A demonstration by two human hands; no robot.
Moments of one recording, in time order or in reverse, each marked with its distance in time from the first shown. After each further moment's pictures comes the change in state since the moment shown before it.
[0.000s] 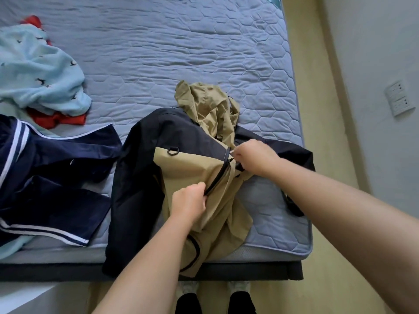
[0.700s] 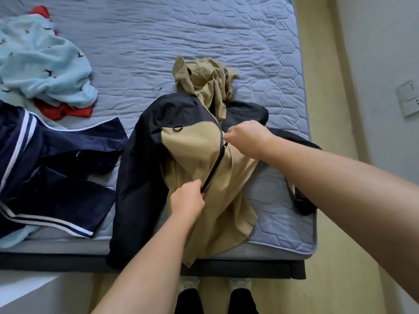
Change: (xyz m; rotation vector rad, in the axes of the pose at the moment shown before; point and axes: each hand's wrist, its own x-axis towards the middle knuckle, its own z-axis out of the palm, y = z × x) left_hand -0.007 -0.009 0.001 -0.140 -0.054 -0.217; right_hand 0.021 -0.030 -0.035 -0.488 0.102 -0.345
